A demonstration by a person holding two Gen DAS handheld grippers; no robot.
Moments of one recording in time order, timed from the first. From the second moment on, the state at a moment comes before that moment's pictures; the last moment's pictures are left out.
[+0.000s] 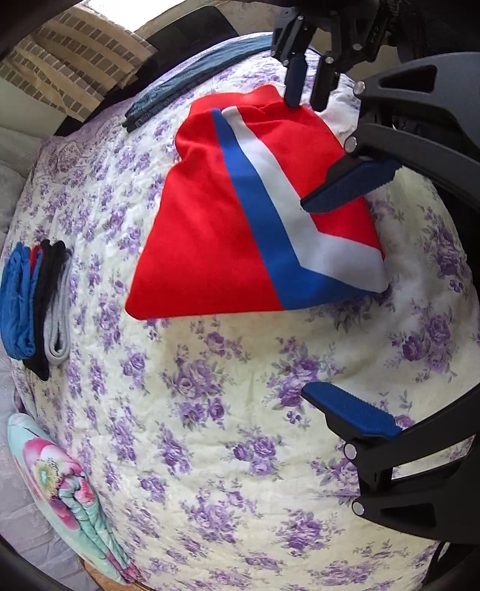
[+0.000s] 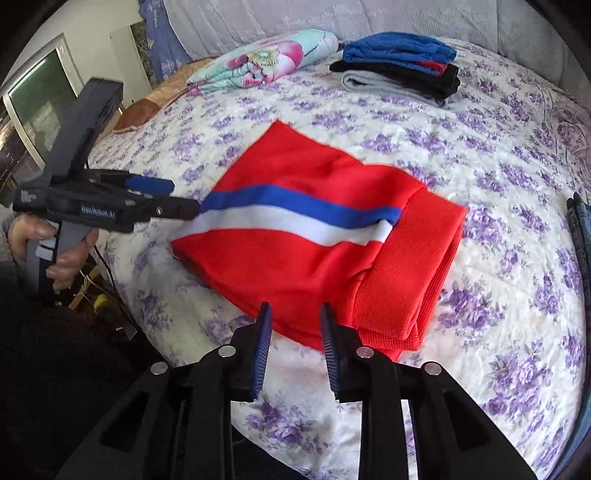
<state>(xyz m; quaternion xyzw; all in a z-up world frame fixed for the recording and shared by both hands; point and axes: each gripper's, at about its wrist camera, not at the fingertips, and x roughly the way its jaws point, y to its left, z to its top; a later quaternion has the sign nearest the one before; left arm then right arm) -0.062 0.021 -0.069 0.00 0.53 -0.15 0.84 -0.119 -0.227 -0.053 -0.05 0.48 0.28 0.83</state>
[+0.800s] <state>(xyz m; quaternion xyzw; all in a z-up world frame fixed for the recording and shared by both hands) -0.065 0.018 -0.098 0.01 0.56 -0.18 0.81 -0.038 -0.159 -0.032 0.01 0.43 0.34 0.84</state>
